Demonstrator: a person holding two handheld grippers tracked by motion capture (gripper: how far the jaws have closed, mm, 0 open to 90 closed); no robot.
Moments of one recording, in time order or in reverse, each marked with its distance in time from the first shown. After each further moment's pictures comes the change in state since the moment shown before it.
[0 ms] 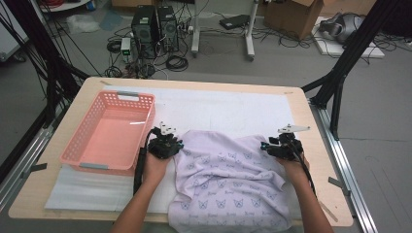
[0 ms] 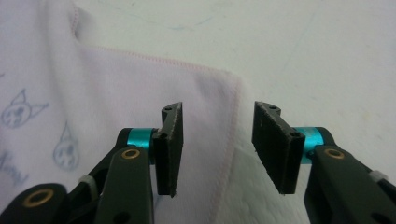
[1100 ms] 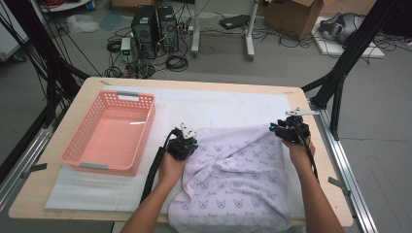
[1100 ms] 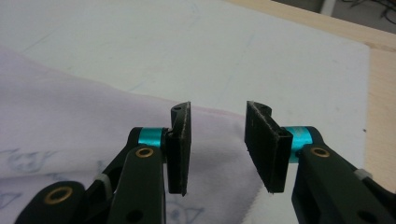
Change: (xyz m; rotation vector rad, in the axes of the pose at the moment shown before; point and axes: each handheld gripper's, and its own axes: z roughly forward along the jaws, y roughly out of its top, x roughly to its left) left arm -0.045 0.022 0.026 -0.008 0.030 0.161; right arm -0.027 0.039 -0.012 -0.064 -0.144 0.002
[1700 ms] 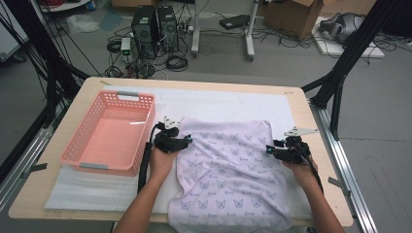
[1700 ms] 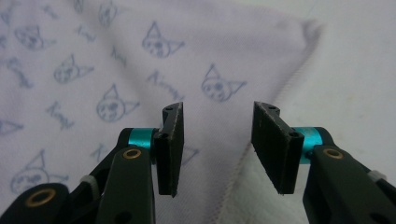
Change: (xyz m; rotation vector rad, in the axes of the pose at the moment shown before) left arm 0.037 -0.017 -0.013 -0.094 -0.066 -0.210; right arm 0.019 -0.051 -0.014 0.075 0.180 -0.054
